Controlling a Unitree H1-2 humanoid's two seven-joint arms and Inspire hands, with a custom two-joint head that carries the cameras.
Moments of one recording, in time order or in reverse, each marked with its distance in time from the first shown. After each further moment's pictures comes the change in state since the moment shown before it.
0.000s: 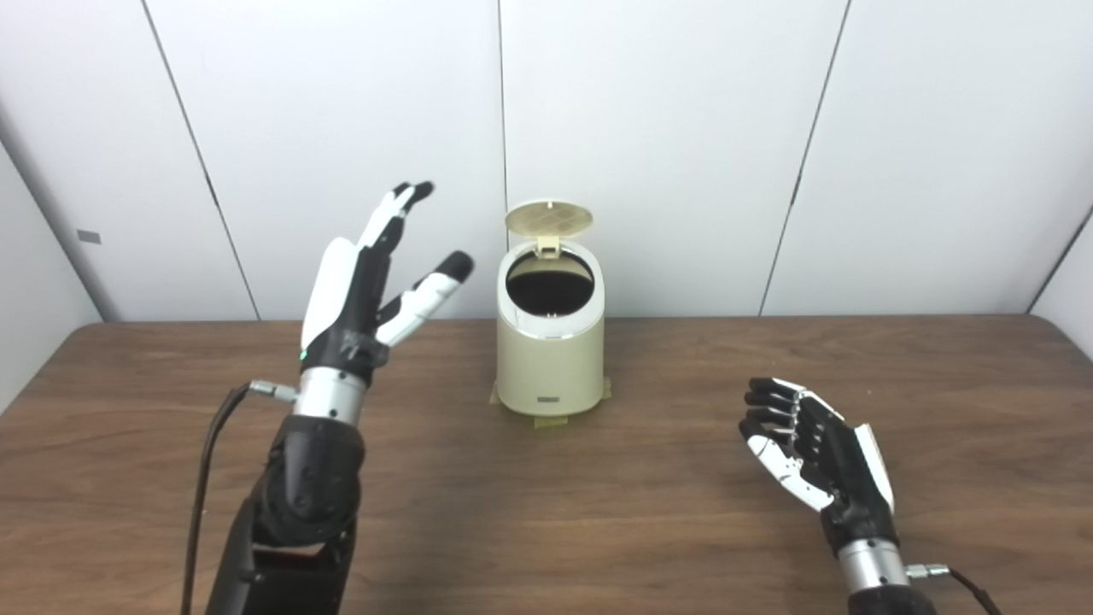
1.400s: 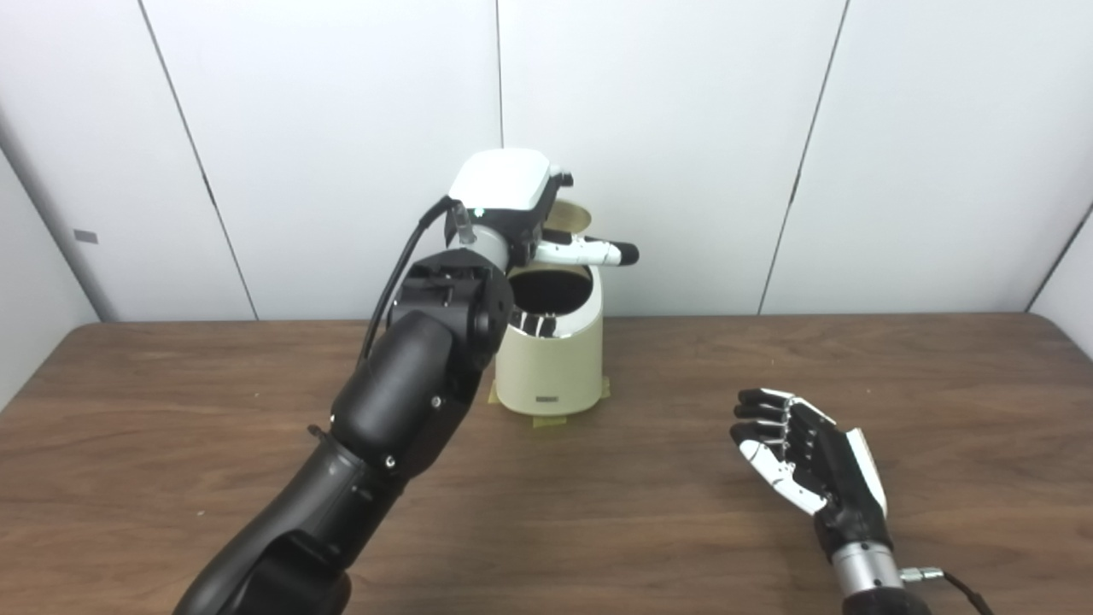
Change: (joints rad) left arm -0.401 -0.031 -0.219 0.339 0.495 0.214 -0.494; right arm 0.011 0.012 0.012 -0.043 -0.001 0.074 0.013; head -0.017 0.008
